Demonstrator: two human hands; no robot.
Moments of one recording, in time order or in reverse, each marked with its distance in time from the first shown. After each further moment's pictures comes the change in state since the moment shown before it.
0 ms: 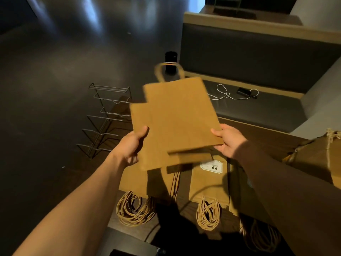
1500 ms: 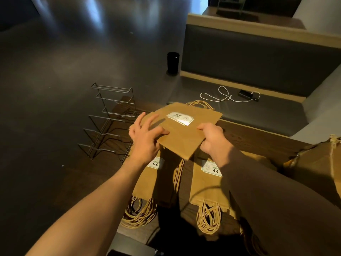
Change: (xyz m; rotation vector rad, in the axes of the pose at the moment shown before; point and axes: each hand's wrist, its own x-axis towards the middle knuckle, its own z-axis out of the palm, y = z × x) left_hand 0.021 -0.019 0.007 1.214 0.245 1.000; right_hand 0.000 0.000 0.071 0.204 0.241 0.030
